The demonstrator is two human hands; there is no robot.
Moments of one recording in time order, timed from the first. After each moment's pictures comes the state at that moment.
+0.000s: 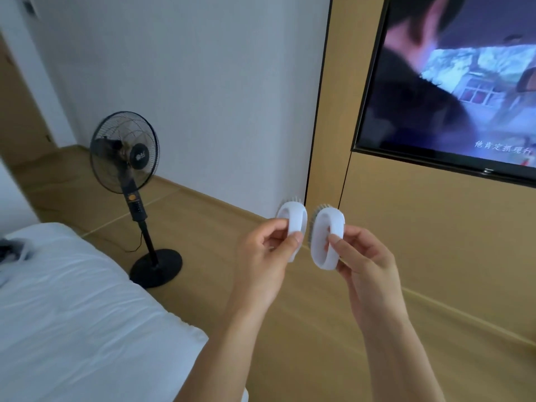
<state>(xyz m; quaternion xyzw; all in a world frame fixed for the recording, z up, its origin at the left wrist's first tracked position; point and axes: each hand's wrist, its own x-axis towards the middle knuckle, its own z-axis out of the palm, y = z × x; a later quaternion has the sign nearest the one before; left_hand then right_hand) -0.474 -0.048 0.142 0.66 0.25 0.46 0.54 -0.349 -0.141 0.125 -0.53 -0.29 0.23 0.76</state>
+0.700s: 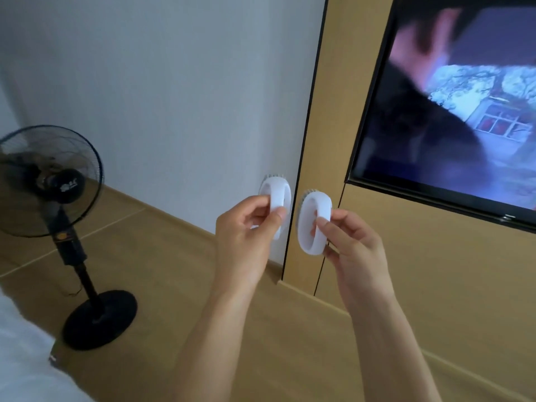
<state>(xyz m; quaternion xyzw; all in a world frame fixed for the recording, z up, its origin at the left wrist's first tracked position) -0.262 0.197 0.162 0.64 0.21 0.54 0.50 -0.149 0.091 0.161 -0.53 -0.32 0.20 0.76</state>
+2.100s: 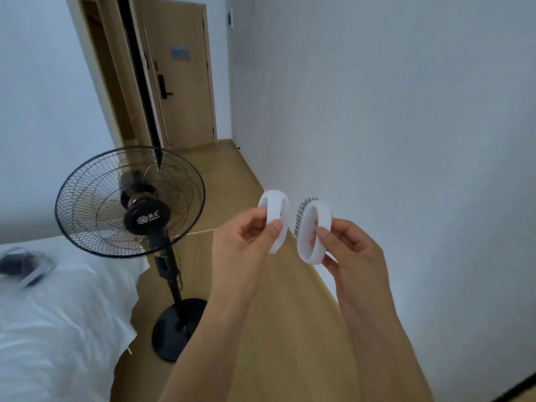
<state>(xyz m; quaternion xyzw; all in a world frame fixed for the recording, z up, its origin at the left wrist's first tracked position) -0.089 0.715 0.151 0.53 0.45 0.66 0.29 0.065 0.721 0.138 -0.40 -0.47 0.47 0.64</state>
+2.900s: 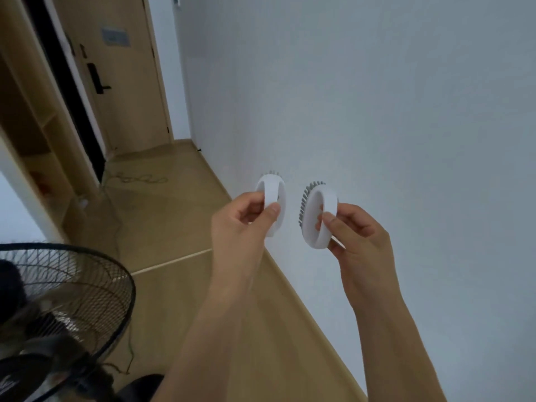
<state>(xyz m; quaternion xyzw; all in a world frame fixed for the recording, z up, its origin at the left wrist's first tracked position) -0.102 1.133 0.147 0.51 0.40 0.67 0.37 0.058 1.106 0.142 -0.42 -0.44 0.42 0.68</state>
